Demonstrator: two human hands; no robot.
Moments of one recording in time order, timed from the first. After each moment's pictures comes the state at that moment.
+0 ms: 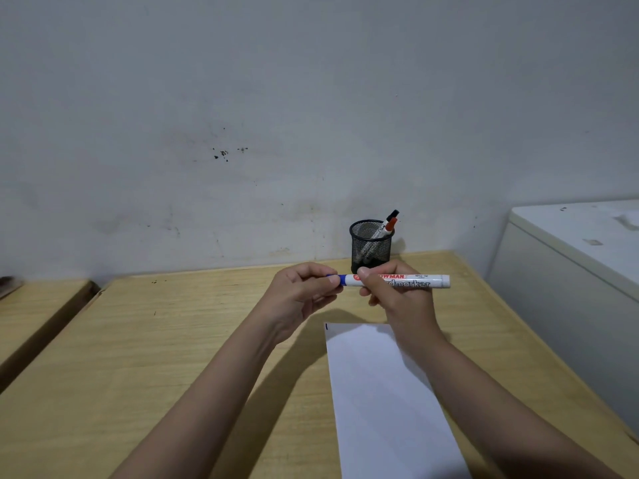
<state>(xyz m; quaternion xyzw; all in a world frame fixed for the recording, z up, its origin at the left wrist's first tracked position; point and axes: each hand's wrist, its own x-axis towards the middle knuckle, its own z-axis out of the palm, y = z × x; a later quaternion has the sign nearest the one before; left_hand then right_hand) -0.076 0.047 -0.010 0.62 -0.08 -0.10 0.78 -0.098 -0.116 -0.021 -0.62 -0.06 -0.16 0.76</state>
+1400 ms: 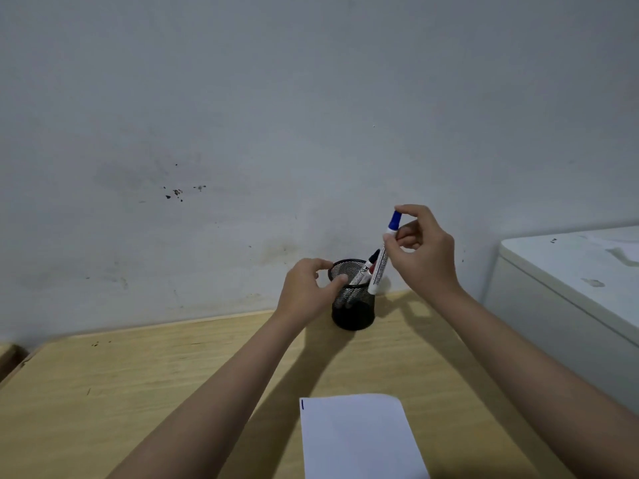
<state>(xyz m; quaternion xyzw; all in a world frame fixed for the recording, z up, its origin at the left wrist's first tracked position) 0.058 -0.011 -0.011 0.87 -0.08 0.14 0.46 0.044 -0.192 0.027 -0.77 -0.10 -0.42 0.47</state>
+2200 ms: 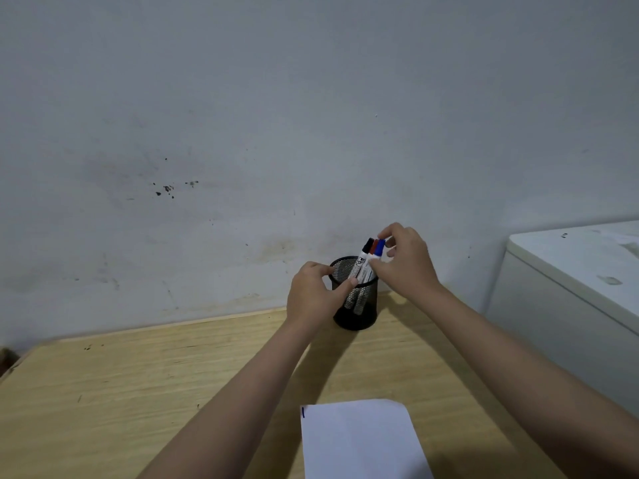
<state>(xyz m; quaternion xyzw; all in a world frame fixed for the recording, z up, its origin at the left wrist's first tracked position) 0.071 -0.024 -0.028 0.88 -0.06 0.17 0.43 0.092 -0.190 -0.008 -0.88 -0.06 -0.29 0.37</state>
